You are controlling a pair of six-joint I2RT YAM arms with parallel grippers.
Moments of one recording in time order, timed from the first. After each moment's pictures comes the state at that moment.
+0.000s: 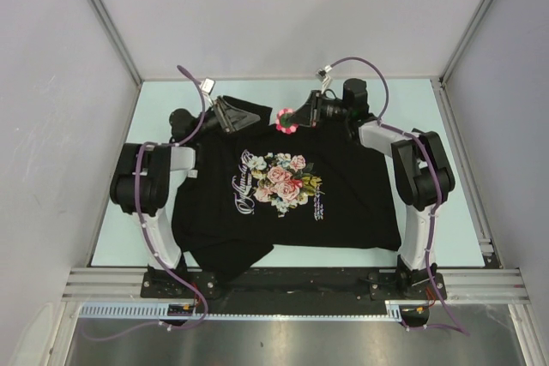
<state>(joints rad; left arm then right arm) -0.12 1.91 0.94 1.28 1.04 -1.22 0.34 2.01 1.35 0.51 -0.97 0.61</state>
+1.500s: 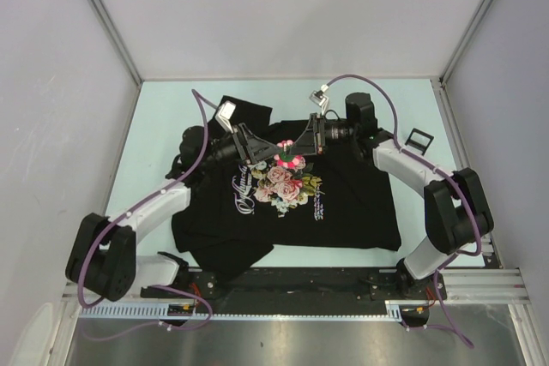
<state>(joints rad) -0.39 1.26 0.68 0.51 0.67 -0.85 0.42 1.61 1.10 0.17 -1.06 0.70</state>
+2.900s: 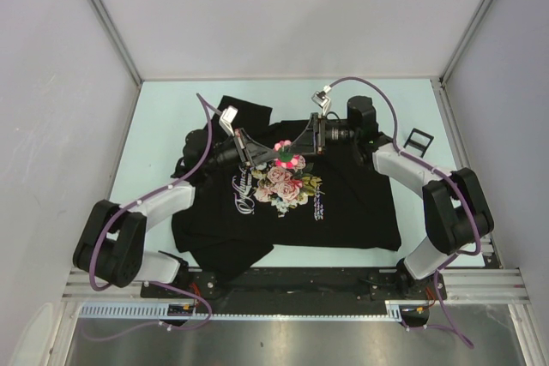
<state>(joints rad) -0.38 1.36 0.63 0.67 0.77 -1.01 0.43 1.61 1.04 0.31 -1.04 0.80</state>
